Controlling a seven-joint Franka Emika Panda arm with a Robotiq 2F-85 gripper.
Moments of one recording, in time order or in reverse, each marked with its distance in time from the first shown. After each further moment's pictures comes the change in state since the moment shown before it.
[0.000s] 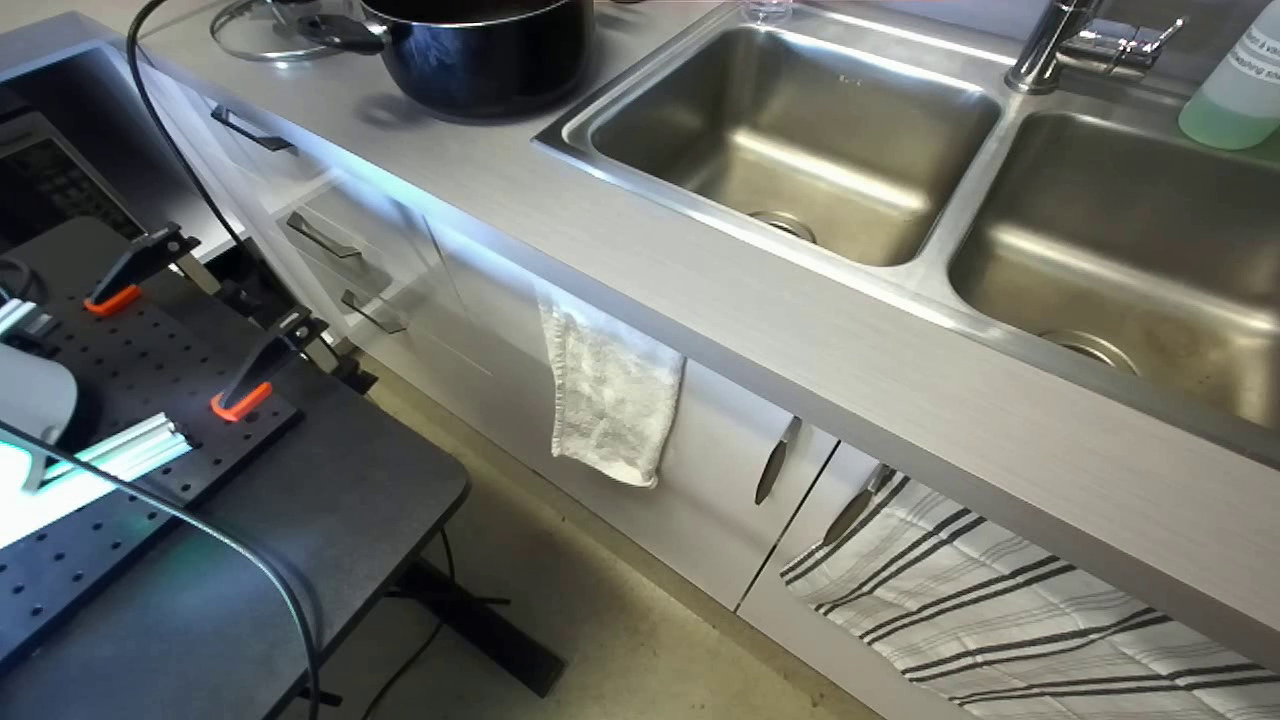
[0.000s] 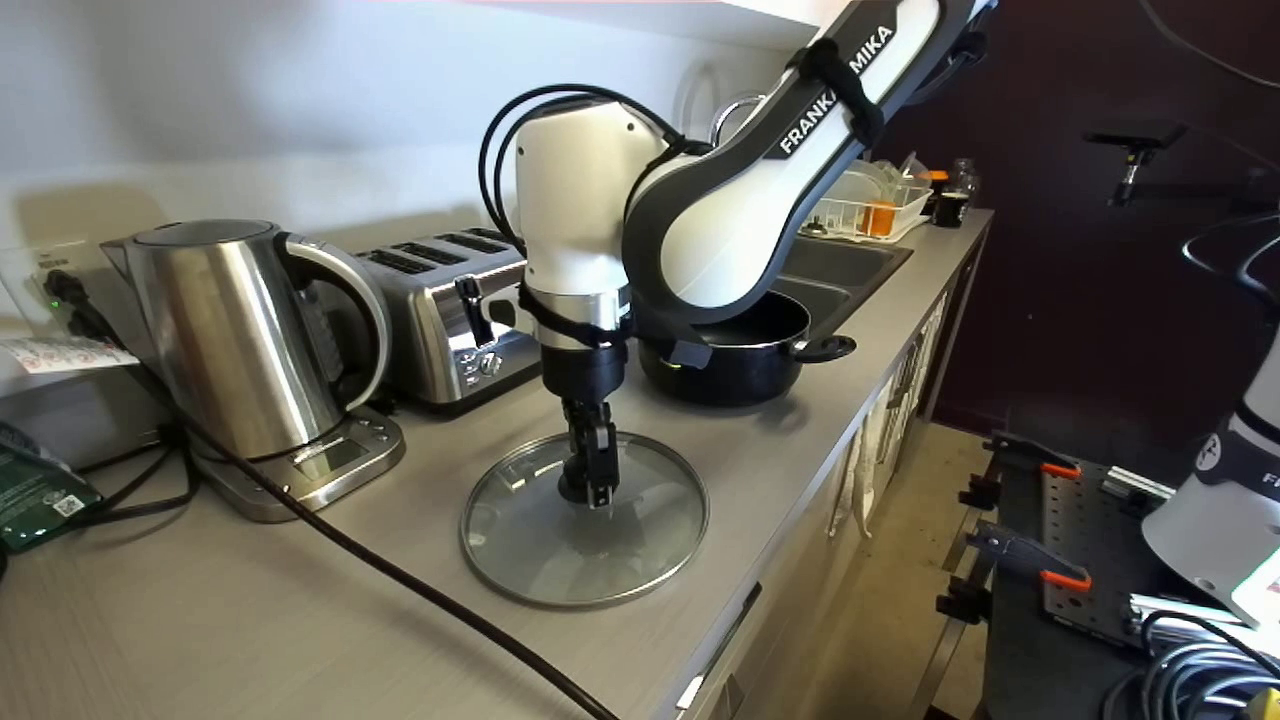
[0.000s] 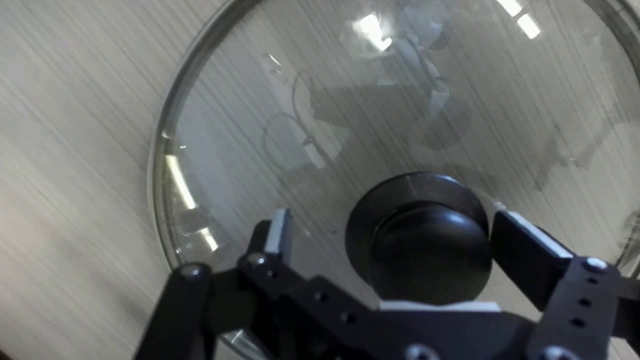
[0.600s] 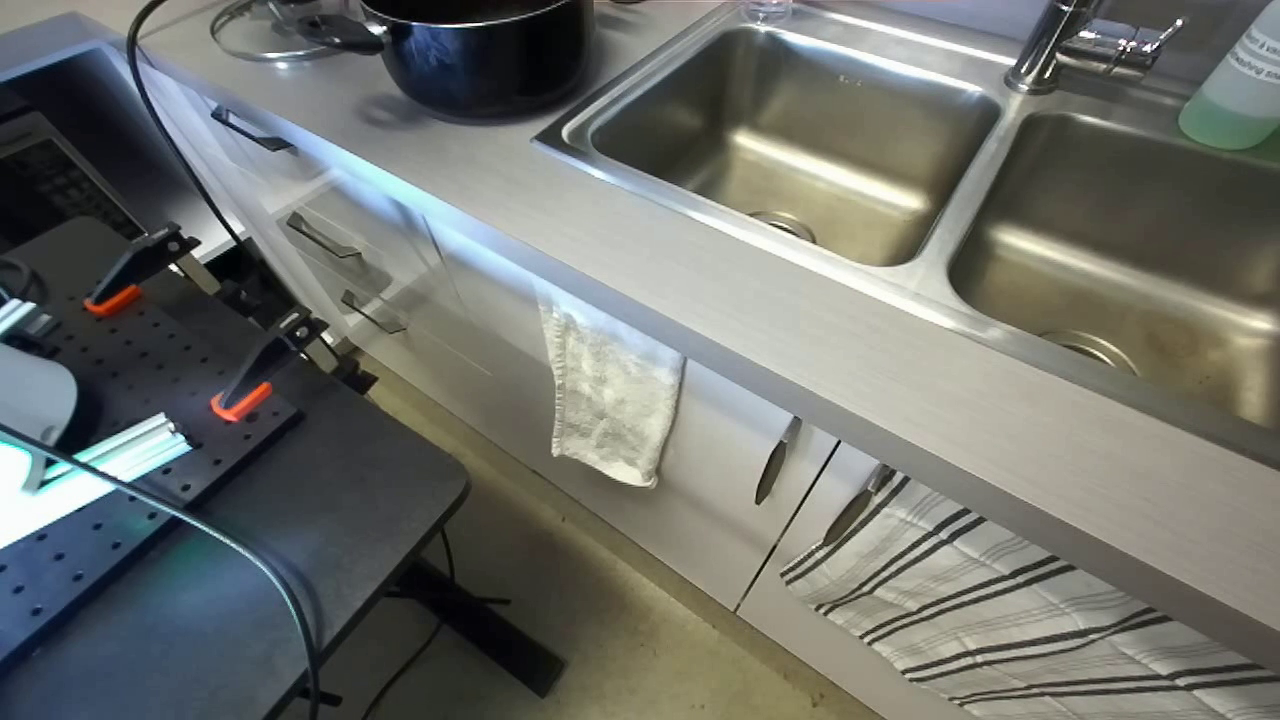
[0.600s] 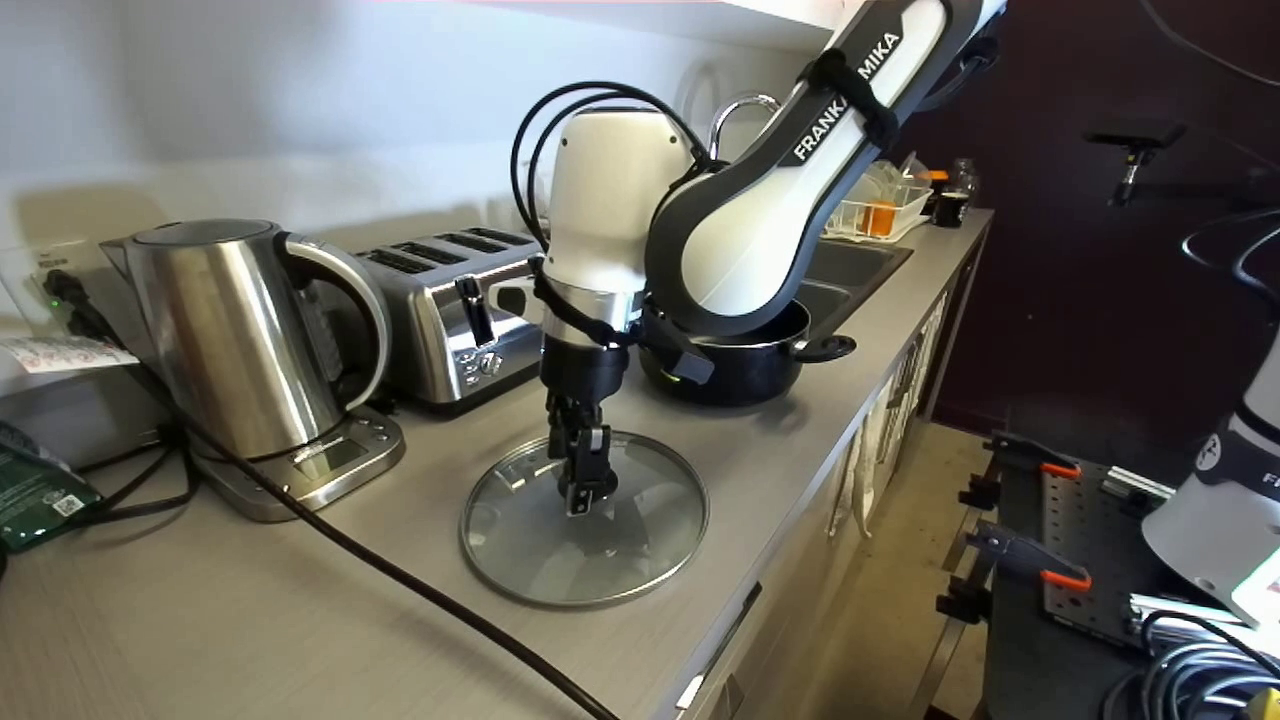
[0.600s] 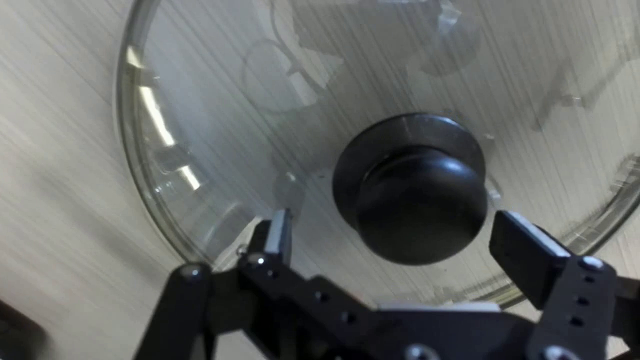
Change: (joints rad) arm -0.072 -0.010 0.066 -0.087 0.081 0.233 -0.101
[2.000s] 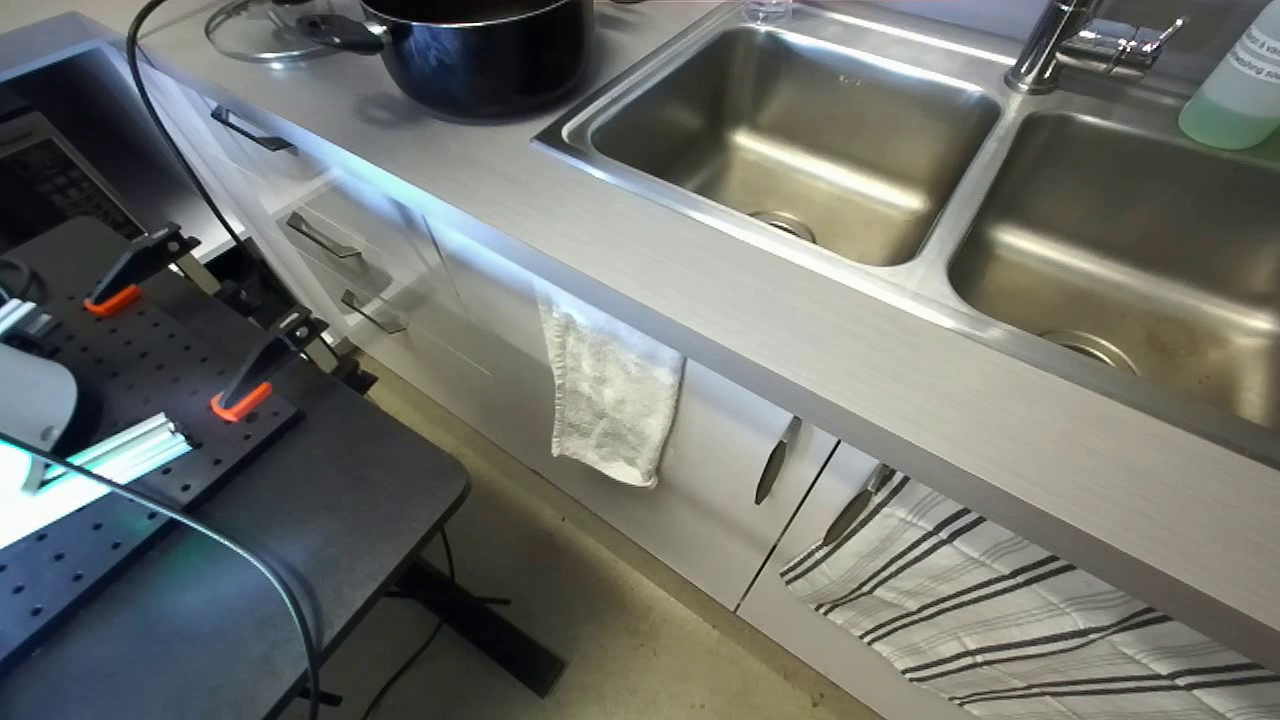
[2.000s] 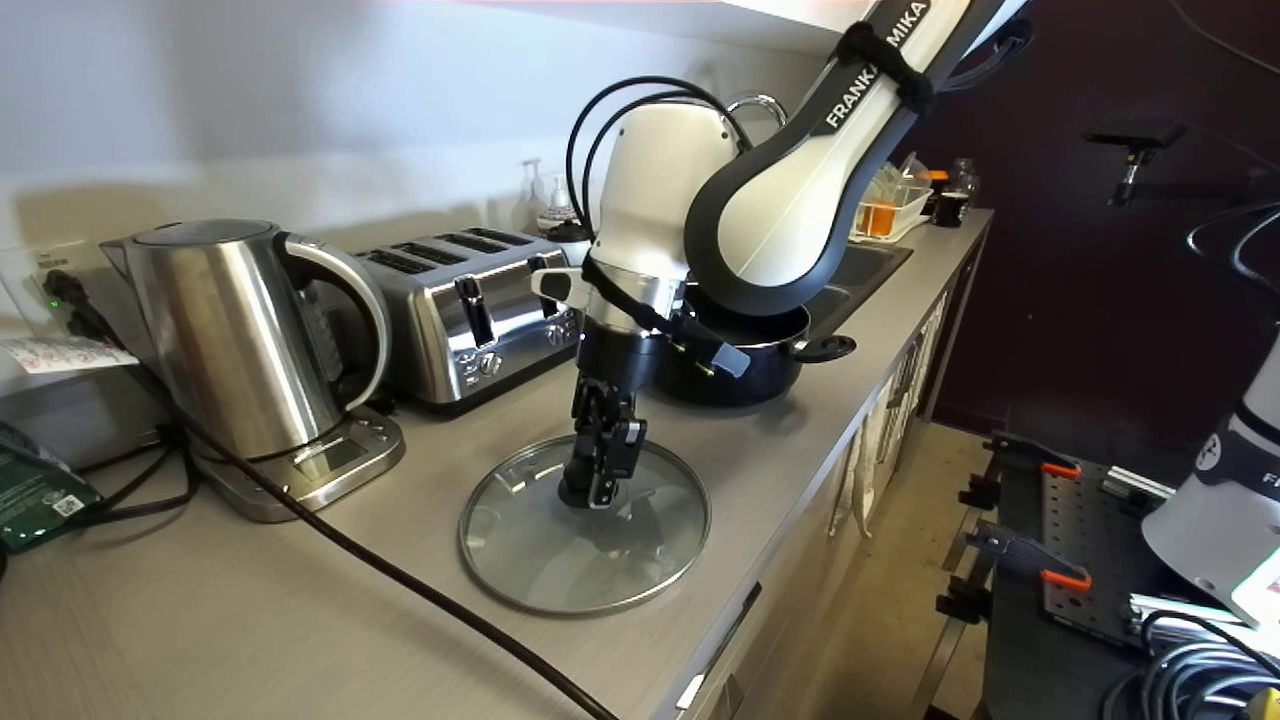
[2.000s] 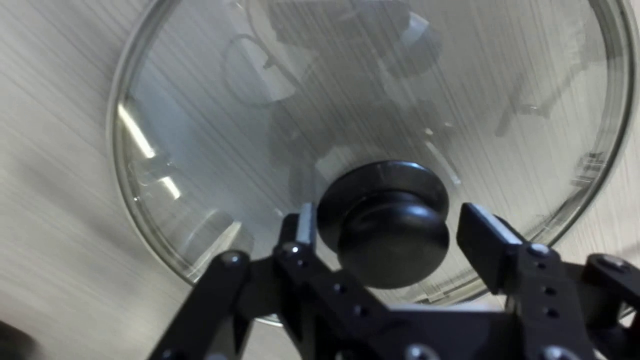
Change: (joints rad) arm -0.164 -0.061 0.142 -0.143 0.124 0.100 -0.154
